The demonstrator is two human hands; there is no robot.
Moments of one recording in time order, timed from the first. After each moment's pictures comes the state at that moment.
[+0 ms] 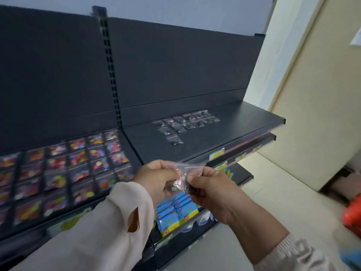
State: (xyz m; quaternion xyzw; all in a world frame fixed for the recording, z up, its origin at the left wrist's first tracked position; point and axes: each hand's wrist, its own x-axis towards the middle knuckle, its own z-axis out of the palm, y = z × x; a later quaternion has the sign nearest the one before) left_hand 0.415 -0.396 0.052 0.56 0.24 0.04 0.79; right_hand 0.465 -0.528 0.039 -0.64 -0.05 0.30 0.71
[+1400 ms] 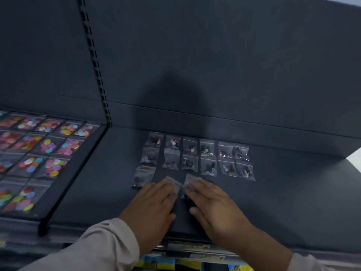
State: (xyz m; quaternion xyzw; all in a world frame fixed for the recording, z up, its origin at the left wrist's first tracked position) left_hand 0.694 -0.439 -0.032 0.97 0.23 -0.02 0.07; right_hand 0.868 -0.548 -0.034 -0.72 -0.68 0.08 0.10
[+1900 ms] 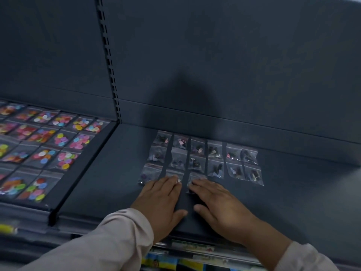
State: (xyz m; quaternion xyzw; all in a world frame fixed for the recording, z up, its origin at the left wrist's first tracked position) left_hand 0.706 -0.435 -0.042 0.96 0.28 -0.04 0.04; right_hand 0.885 -0.533 -0.039 -0.69 -0.70 0.14 0.04
